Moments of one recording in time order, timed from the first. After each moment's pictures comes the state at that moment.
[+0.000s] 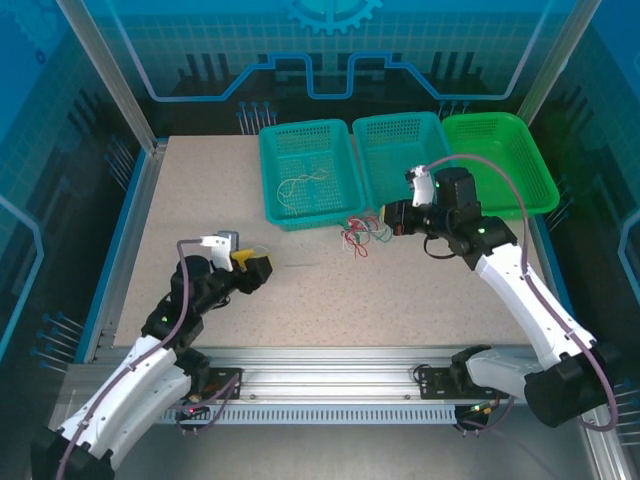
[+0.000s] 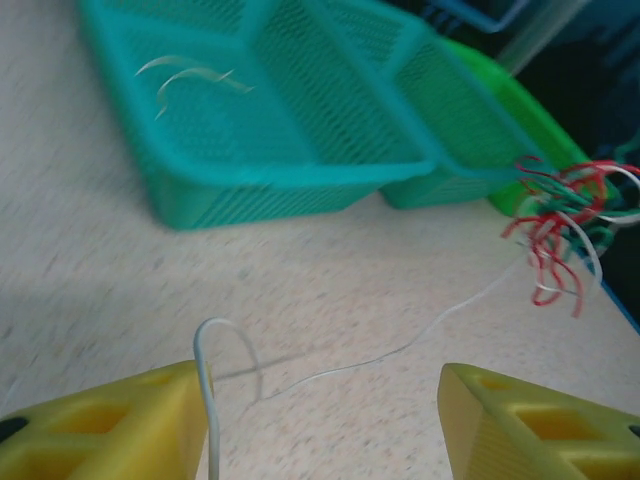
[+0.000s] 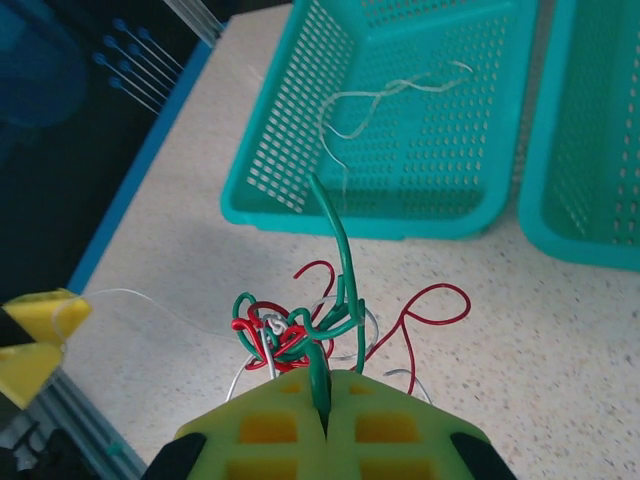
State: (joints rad) left arm -0.39 0.59 0.36 -0.05 0.22 -0.42; right arm 0.33 1.15 1.12 -0.57 -0.40 0.36
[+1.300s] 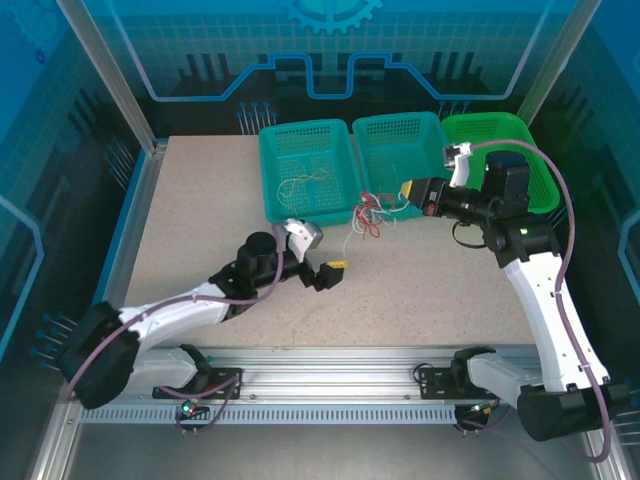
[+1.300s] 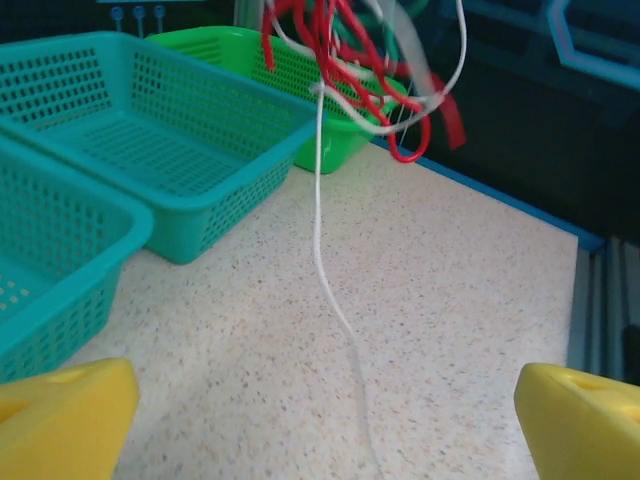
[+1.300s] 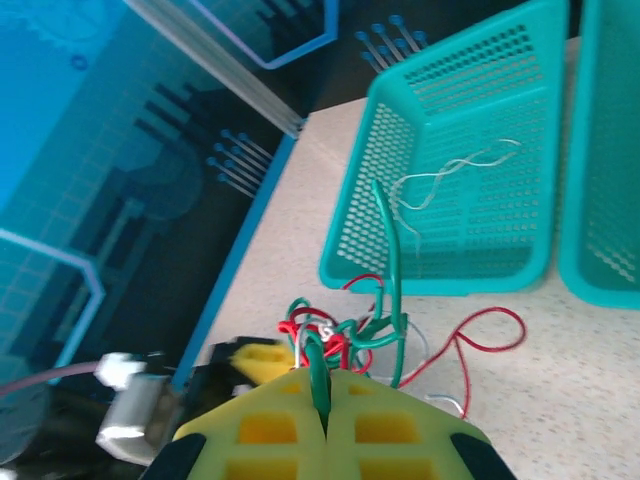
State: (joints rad) left arm -0.71 1.27 0.59 0.48 0.29 -0.10; right arm 0.15 1.08 1.27 -0.63 -0.67 0.50
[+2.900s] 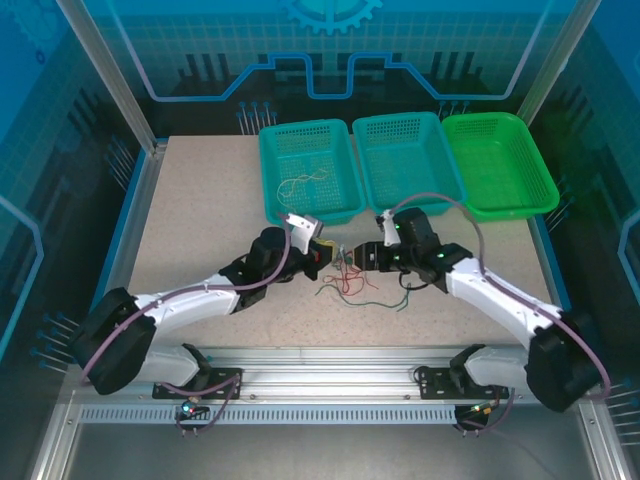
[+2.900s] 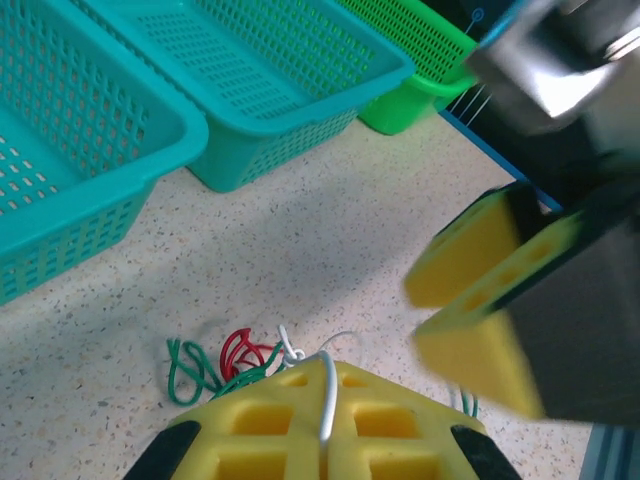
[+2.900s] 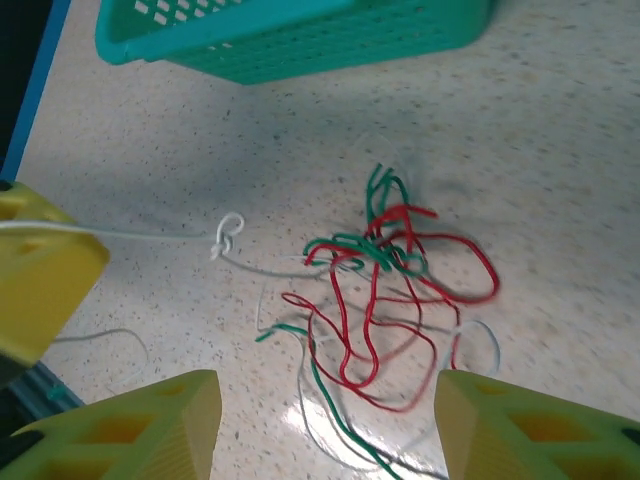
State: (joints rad) left arm -0.71 1.33 0.63 0.36 0.17 -0.35; right arm 0.54 1.27 0.78 -0.34 -0.26 0.48
